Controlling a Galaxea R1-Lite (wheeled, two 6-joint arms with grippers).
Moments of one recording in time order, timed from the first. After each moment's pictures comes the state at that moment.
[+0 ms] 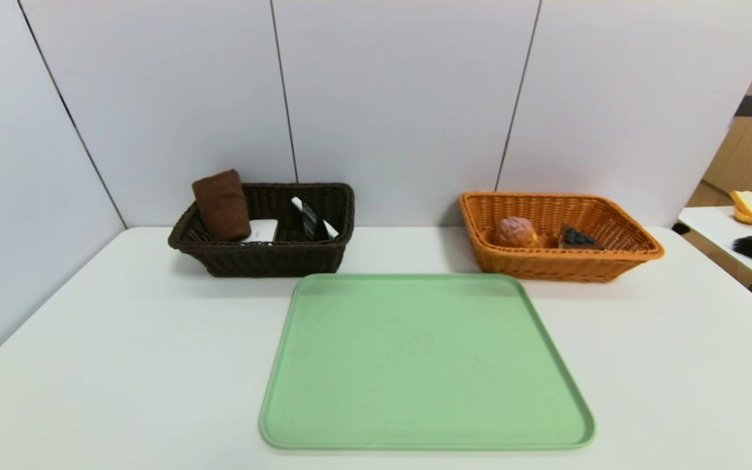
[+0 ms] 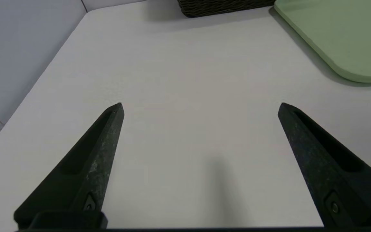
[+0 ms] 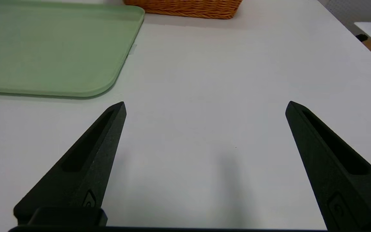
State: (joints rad) left arm 0.00 0.00 0.00 0.01 -0.04 0.10; right arm 0.00 0.00 -0.05 0.12 0.02 -0.04
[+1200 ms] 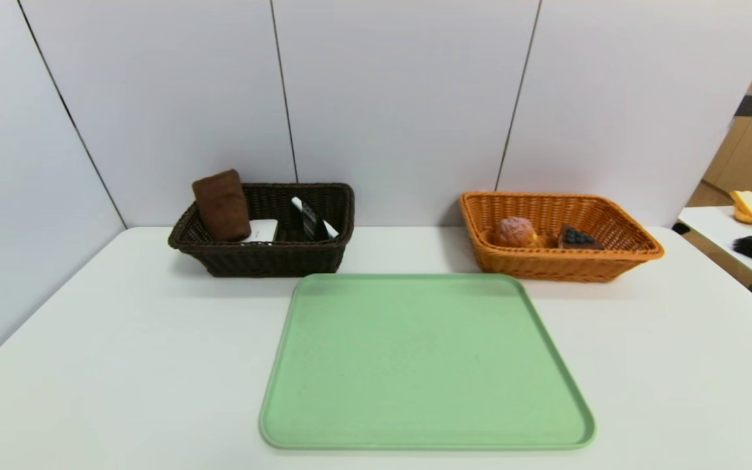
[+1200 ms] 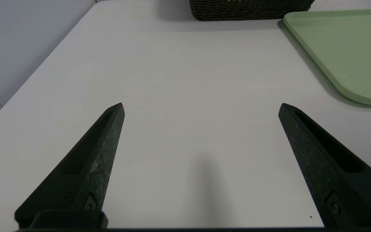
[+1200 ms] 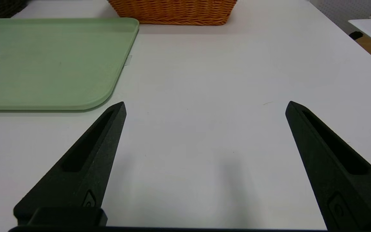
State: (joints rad) left arm 0.00 0.00 0.00 0.00 0.00 0.01; right arm 0.00 0.00 -0.04 0.08 0.00 0.00
